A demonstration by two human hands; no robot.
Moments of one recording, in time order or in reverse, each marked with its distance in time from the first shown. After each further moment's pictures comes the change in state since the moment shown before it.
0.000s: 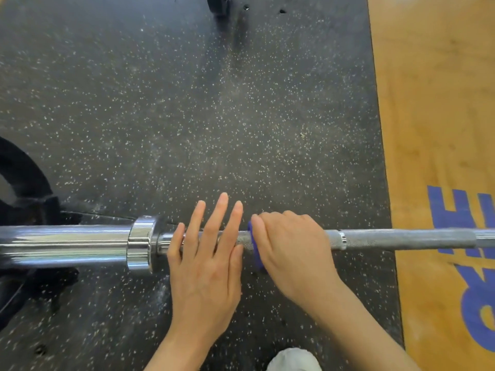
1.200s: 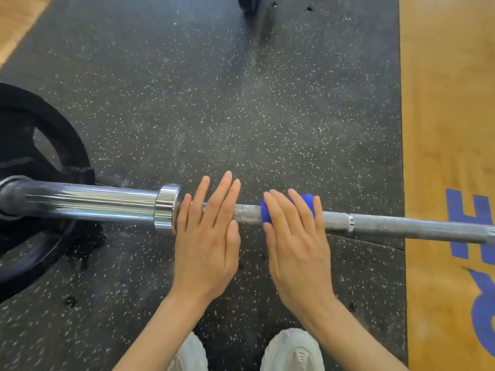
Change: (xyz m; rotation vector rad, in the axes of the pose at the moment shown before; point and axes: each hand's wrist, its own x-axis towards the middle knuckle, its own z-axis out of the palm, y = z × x) left_hand -0.002 -0.013 -0.006 -0.115 0.066 -0.020; right_hand -0.031 -0.004 0.031 0.122 0.214 -0.033
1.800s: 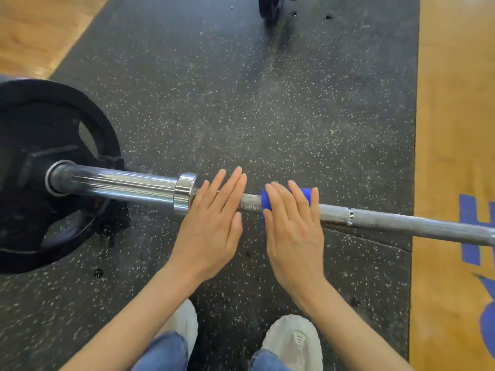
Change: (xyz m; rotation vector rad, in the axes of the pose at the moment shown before) left_hand -0.006 -0.005 -0.020 0.094 -0.140 0.085; right_hand 0.000 -0.006 0.000 0.032 0.028 -0.001
